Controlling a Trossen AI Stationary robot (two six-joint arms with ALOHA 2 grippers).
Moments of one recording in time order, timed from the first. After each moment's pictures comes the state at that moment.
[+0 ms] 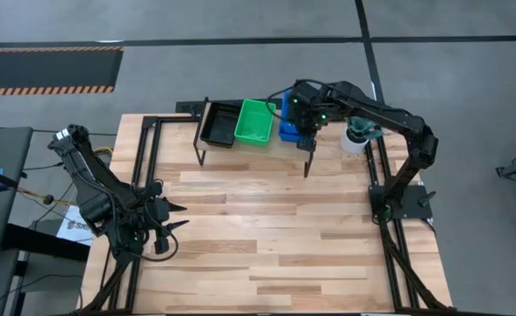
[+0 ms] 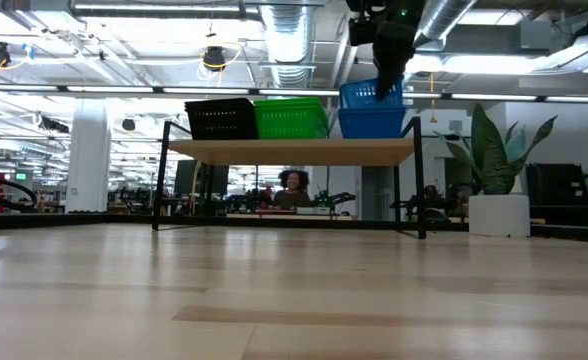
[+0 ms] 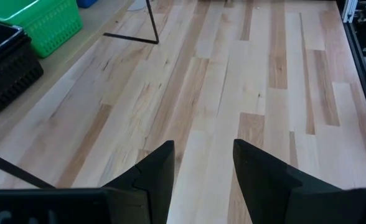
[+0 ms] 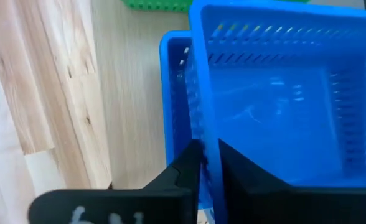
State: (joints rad) left arm -0.93 1.06 1.02 -1.06 -0.88 -0.94; right arm -0.44 1.69 1.79 -1.27 0.10 -0.25
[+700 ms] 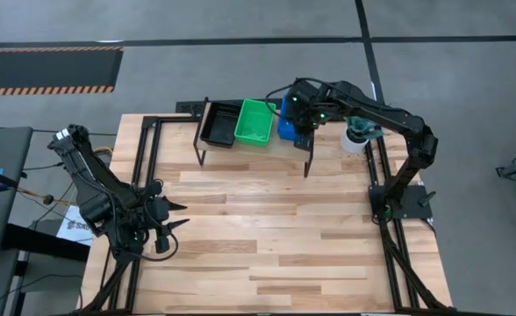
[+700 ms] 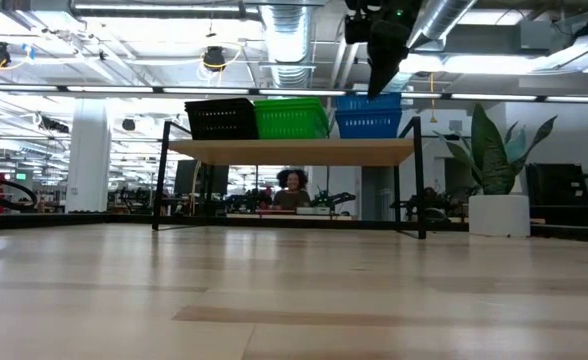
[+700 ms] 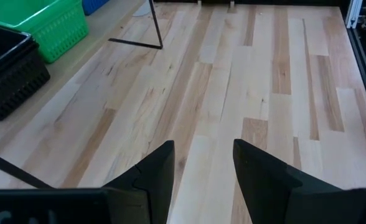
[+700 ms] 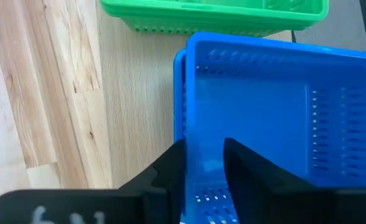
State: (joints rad) left arm -0.93 1.06 1.02 -1.06 -0.90 -0.94; right arm -0.44 1.69 1.79 -1.22 0.07 -0.26
